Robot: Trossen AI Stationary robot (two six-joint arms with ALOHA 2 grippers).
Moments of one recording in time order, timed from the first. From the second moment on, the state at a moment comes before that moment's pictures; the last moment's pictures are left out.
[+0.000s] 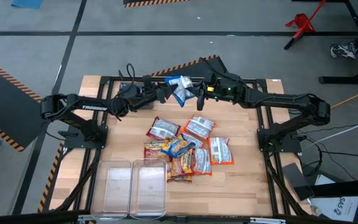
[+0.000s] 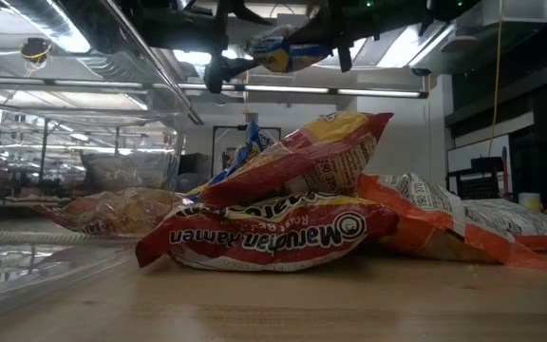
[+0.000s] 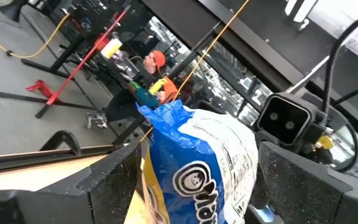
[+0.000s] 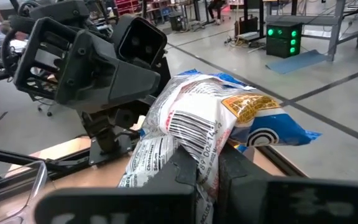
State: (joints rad) left arm 0.28 1.37 0.71 0.86 -0.22 -0.78; right arm -0.30 1.39 1.02 0.25 -0.04 0.20
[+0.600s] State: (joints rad) left arm 0.27 1.37 0.71 0.88 -0.22 -0.78; right arm -0.30 1.39 1.02 0.32 -0.02 0.20
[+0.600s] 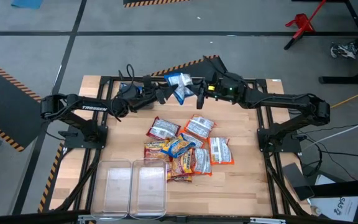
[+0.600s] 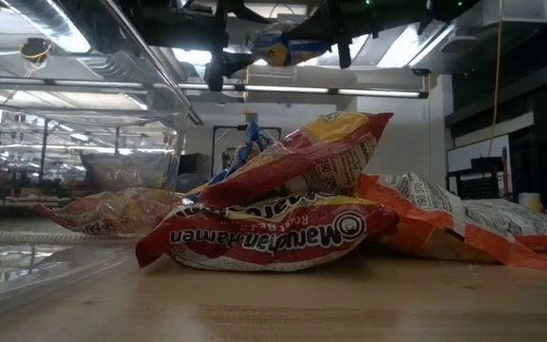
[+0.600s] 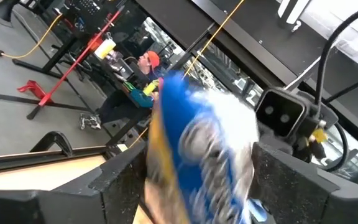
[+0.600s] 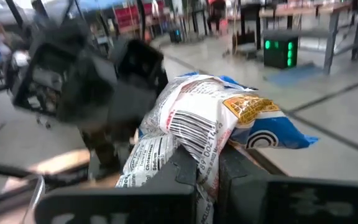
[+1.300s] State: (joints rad) left arm 0.25 1.37 0.71 0.92 -0.28 -0.78; right arm -0.30 1.42 1.02 0.35 -0.07 0.20
